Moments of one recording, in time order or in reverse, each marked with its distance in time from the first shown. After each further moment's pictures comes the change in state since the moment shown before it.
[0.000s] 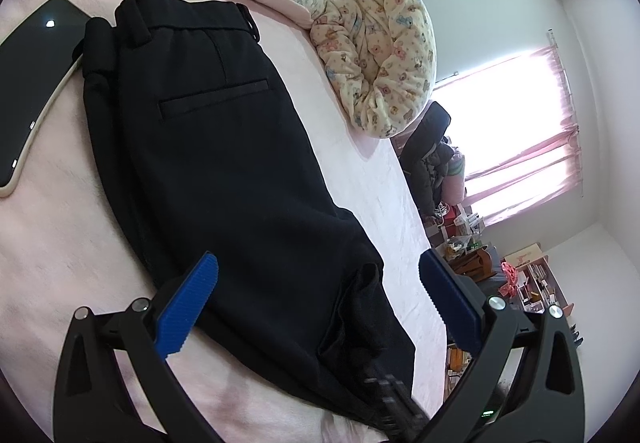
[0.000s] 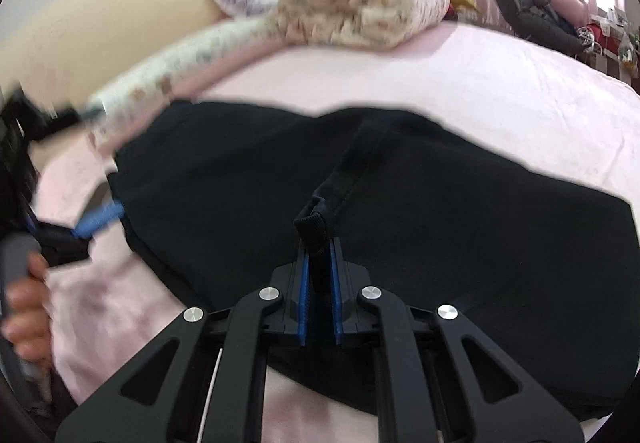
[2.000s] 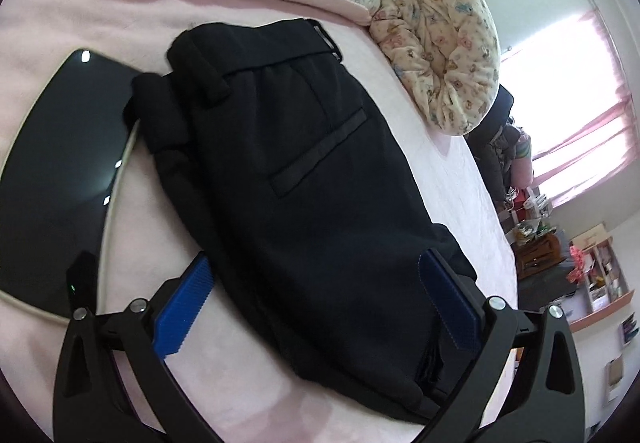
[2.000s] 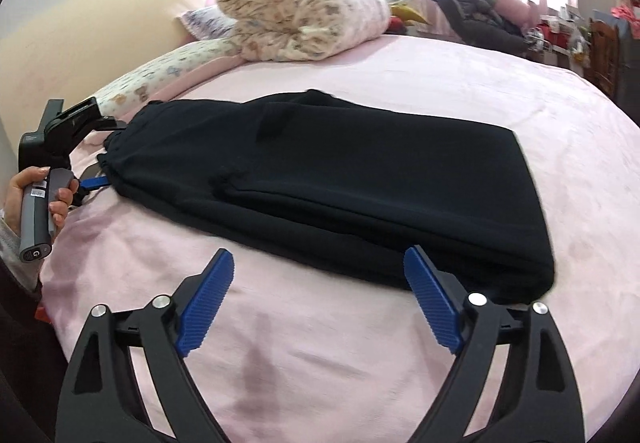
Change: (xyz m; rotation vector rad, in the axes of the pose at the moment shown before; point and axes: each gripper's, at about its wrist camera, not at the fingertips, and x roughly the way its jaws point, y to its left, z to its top) left arm 0.008 0.039 0.043 0.100 0.035 0.274; right arm -0.097 -0.051 -0.085 0.081 -0.121 -0.139
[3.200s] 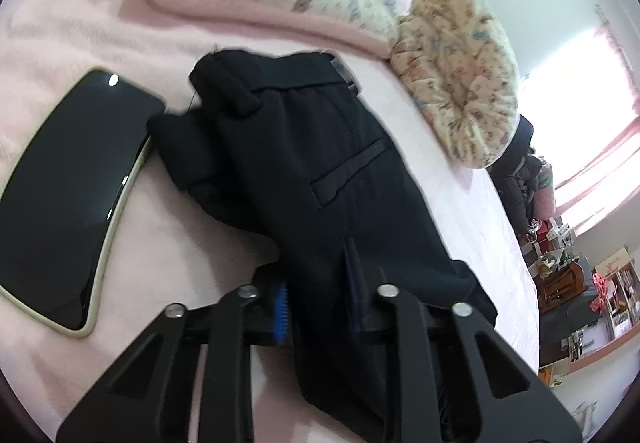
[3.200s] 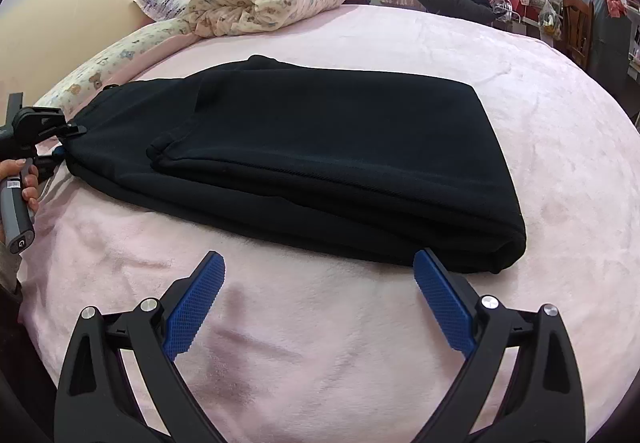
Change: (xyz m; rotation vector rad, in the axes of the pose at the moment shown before) left arm 0.001 -0.009 -0.004 -0.021 -0.158 0.086; right arm 0.012 -0.027 -0.012 0.052 0.105 -0.112
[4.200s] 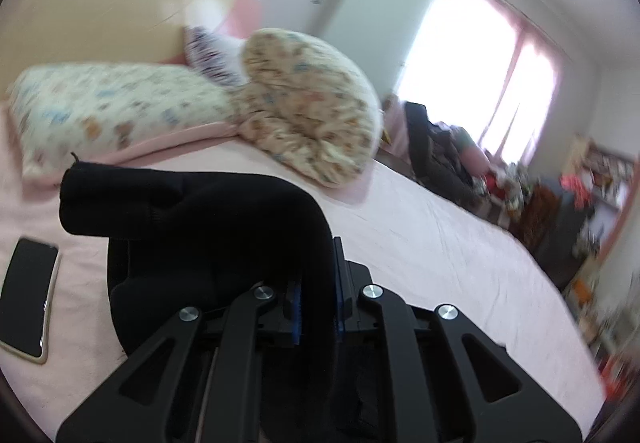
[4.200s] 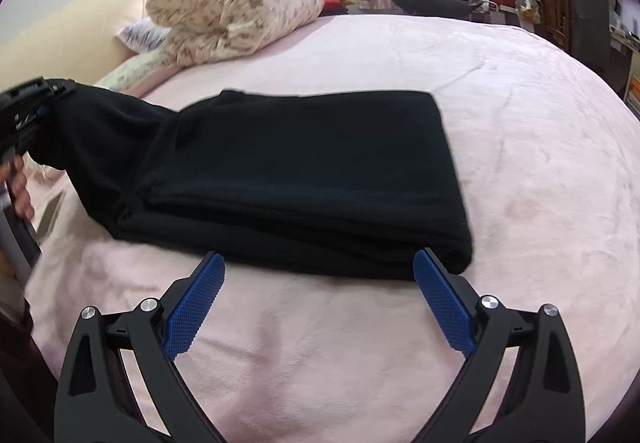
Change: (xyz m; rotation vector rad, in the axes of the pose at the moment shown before) left arm -0.064 -0.153 -0.066 0.516 -0.251 -0.202; right arm -0.024 -0.043 0.009 0.114 -0.055 0.013
